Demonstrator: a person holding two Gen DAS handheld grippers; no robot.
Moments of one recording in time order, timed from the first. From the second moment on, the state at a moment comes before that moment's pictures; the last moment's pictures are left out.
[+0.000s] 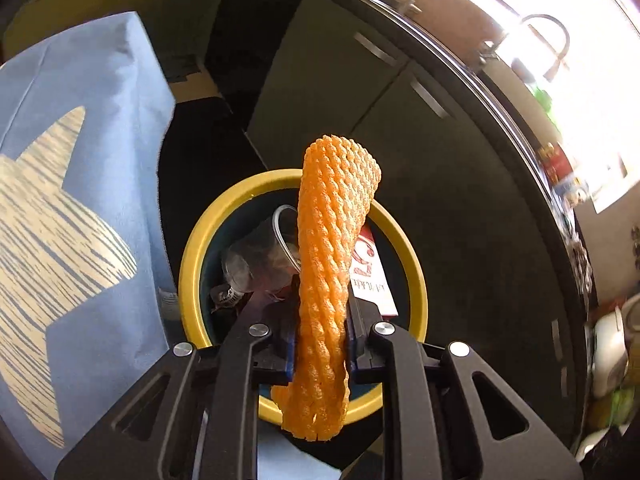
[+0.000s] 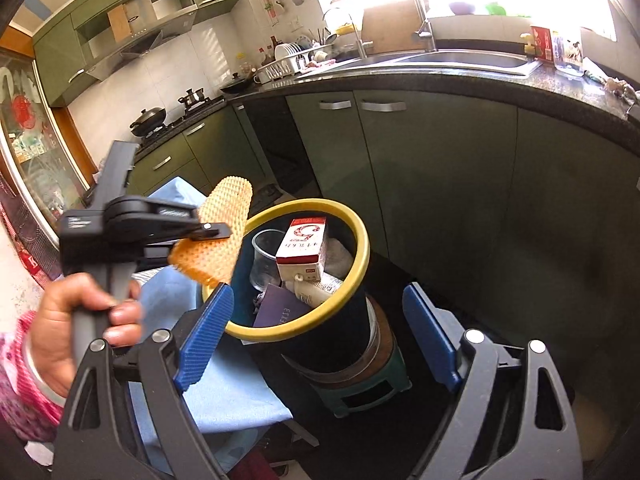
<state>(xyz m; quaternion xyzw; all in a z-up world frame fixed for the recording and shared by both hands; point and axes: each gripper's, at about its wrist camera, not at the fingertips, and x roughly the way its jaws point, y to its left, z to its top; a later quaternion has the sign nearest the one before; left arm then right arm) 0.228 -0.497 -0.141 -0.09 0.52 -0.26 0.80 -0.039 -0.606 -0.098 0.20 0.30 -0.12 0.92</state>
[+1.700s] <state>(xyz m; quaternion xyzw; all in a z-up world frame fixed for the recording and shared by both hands) 0.015 -0.052 0.008 -0.01 0.23 -0.04 0.97 -0.039 -0.396 -0.006 0.04 0.23 -0.02 0.97</state>
